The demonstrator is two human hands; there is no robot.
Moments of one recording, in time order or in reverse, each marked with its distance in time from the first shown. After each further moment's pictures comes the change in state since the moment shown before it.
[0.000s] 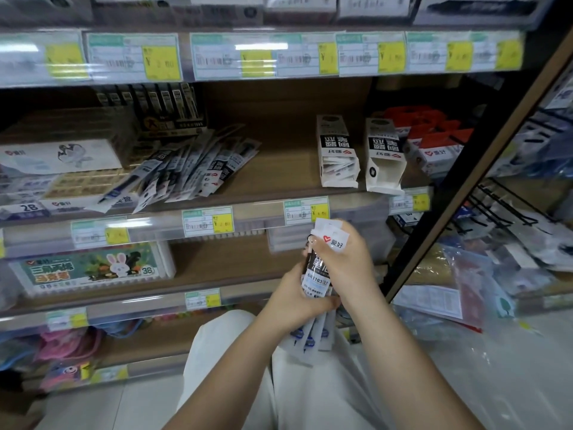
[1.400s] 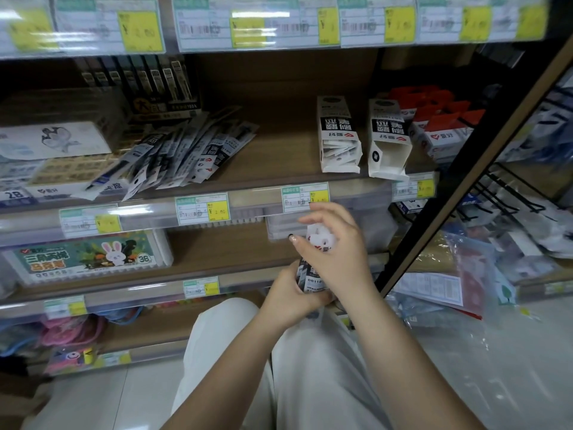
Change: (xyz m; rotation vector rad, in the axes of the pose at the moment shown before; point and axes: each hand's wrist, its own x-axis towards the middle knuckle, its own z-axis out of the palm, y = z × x) left_hand 0.001 -0.024 0.004 0.012 0.073 0.049; right_hand 0.002 0.015 0.001 -0.365 -0.022 -0.404
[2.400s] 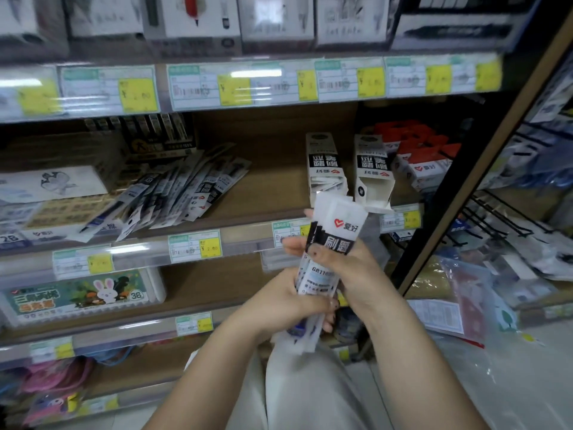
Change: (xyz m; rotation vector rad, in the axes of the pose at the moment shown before) left_hand 0.008 0.092 -0.017 0.038 -0.342 -0.080; right_hand 0.023 -0.042 -0.043 0.733 -0.270 0.404
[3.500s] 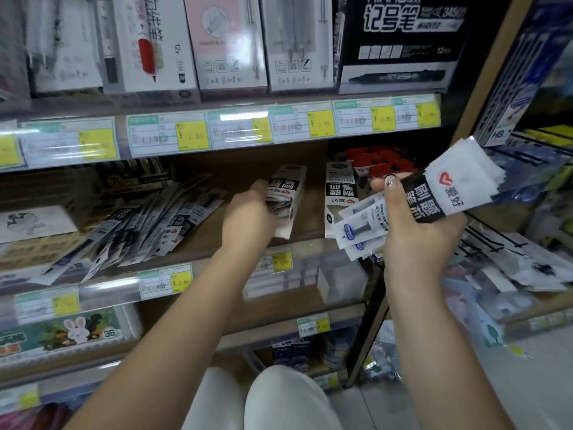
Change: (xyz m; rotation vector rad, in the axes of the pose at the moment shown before) left_hand 0.094 0.076 -0.045 0.921 0.807 0.031; right_hand 0.000 -0.083 -0.029 -0.100 0.799 -0.663
